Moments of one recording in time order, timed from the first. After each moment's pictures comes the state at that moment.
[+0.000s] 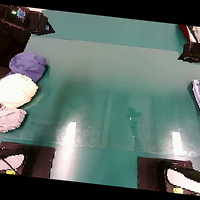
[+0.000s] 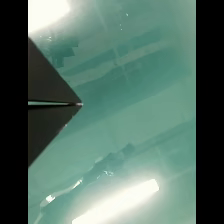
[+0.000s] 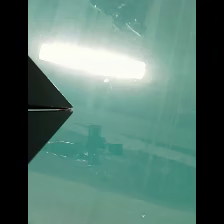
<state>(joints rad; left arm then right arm) -0.09 -1.33 1.85 1.11 -1.37 -1.36 0.02 -1.32 1.82 -1.36 1.56 1.56</state>
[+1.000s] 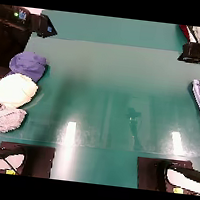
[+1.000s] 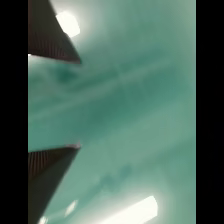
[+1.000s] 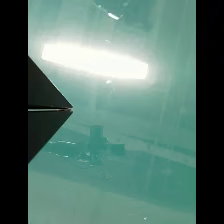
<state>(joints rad) -0.09 -1.35 1.83 1.28 -1.33 -1.41 0.02 -1.32 1.82 -1.36 1.57 1.56</state>
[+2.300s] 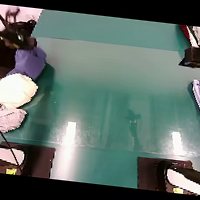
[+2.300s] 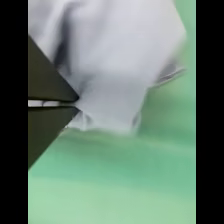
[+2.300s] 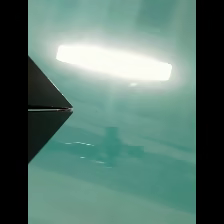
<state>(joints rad) 0.14 -1.58 1.74 1.38 -1.09 -1.46 0.02 -1.28 1.82 -1.36 1.63 1.56</state>
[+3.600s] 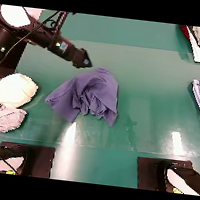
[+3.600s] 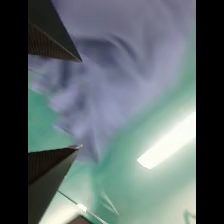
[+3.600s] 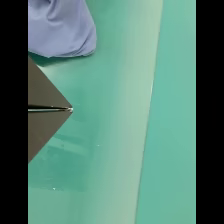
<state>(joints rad) -0.26 -1.38 1.62 0.95 -1.37 -1.29 0.02 -1.04 1.82 -1.36 1.31 1.56</state>
